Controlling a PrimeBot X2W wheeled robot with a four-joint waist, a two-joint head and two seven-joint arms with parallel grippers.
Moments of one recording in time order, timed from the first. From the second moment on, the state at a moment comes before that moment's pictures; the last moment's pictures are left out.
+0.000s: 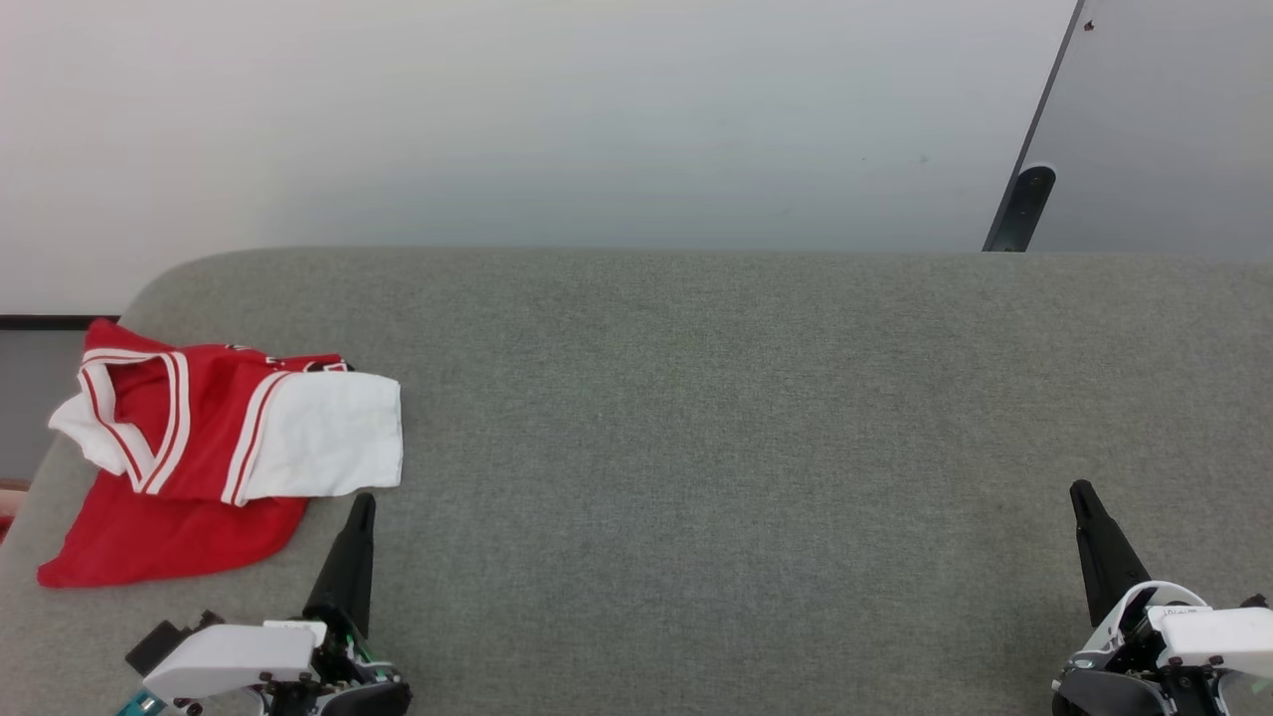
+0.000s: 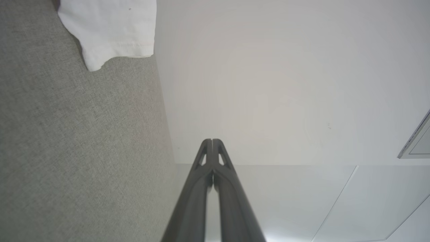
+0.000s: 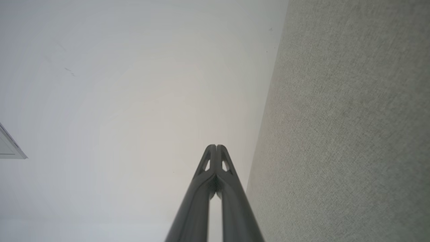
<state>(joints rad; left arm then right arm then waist) -0.10 0.05 0.11 0.25 -1.61 -0.13 0.11 -0.11 -0.05 -0.11 0.25 1.61 0.13 0.11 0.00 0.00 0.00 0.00</state>
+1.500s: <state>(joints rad) -0.06 0.08 0.10 0.25 -1.10 -0.12 -0.03 -0.09 -0.11 -0.03 0.32 1.21 0.13 -0.03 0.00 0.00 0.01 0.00</state>
